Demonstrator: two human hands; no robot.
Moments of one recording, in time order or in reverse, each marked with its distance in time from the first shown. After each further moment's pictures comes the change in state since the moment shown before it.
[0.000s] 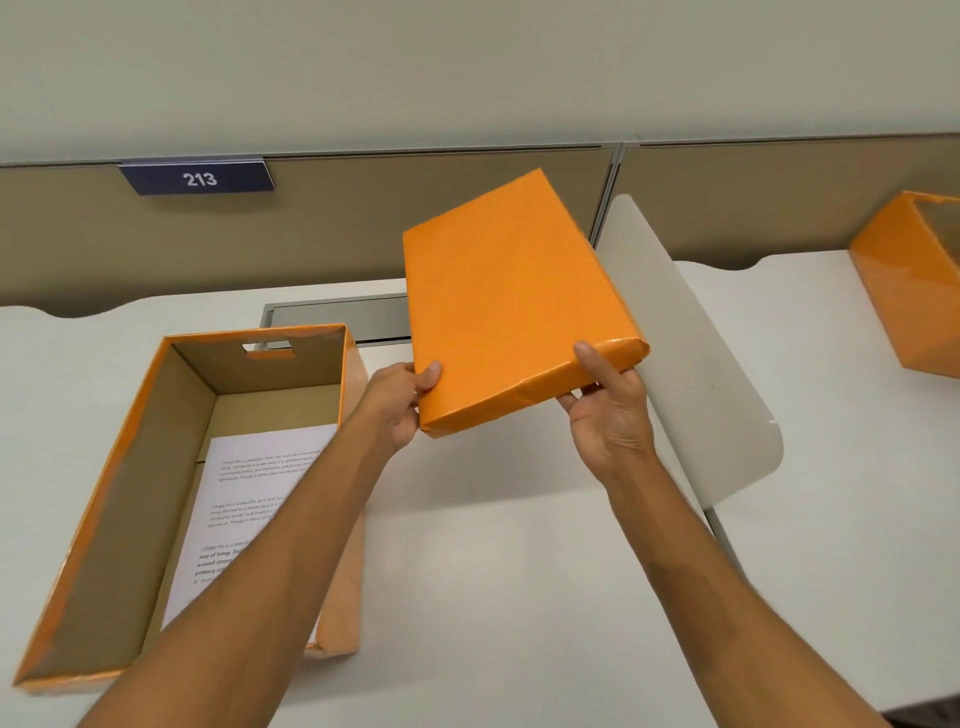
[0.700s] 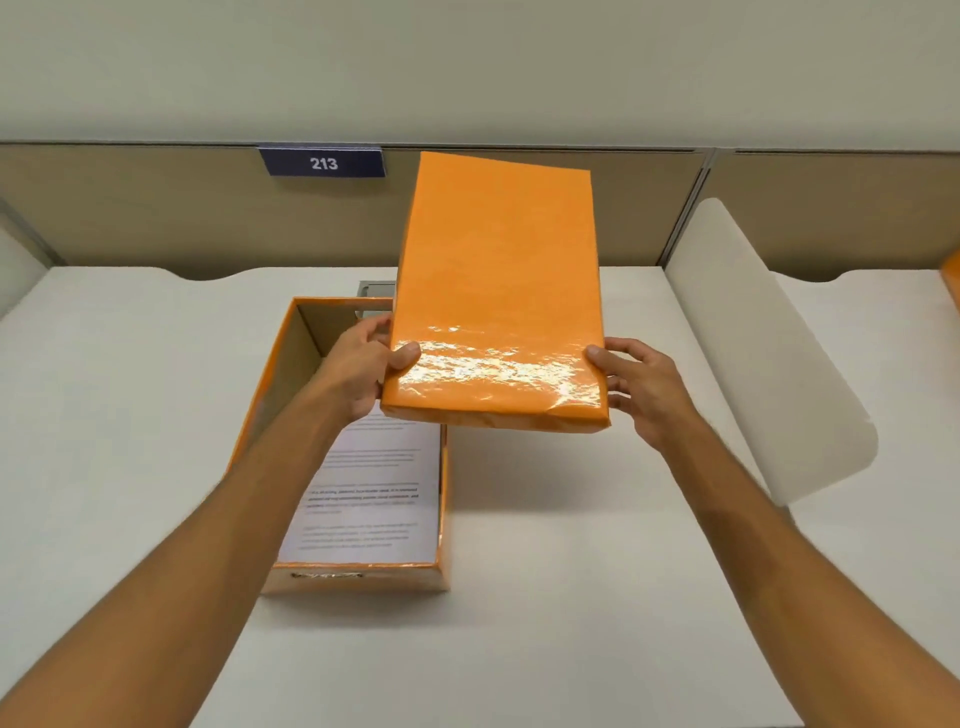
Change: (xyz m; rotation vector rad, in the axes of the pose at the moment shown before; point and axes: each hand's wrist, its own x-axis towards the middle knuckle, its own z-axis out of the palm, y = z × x) left_hand -0.070 0.052 -0.147 0.251 0.058 0.235; right_hand -0.012 0.032 0.045 -0.768 -0.038 0.158
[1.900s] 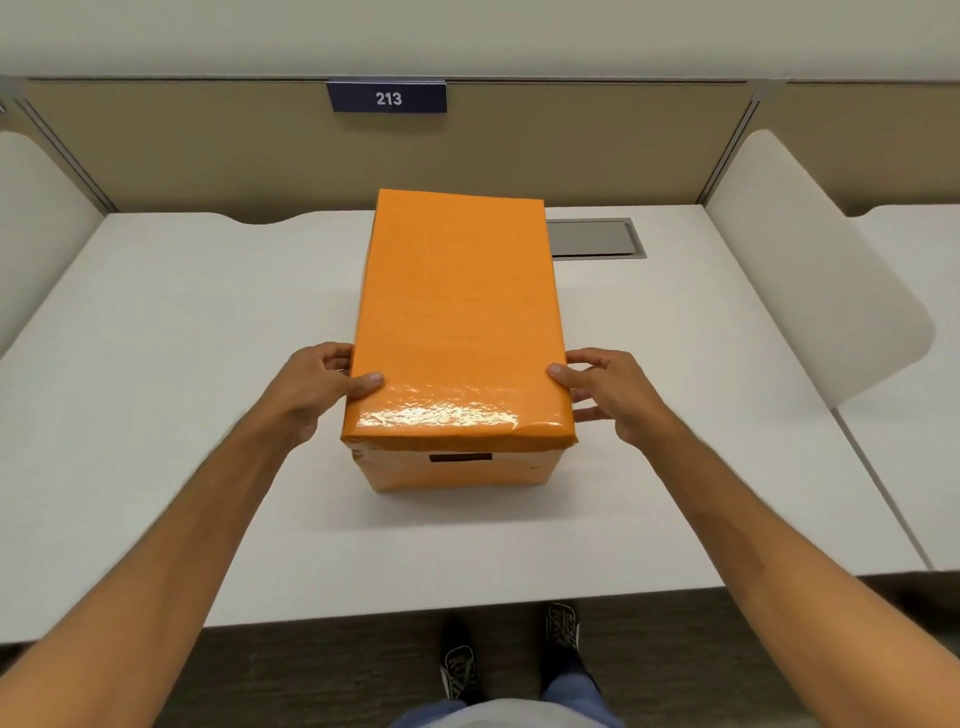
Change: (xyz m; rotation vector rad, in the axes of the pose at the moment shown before) left_hand -0.101 -0.074 -0.194 0.251 0.007 -0.016; right_hand -0.121 0.069 0.148 -0.233 -0.091 0.089
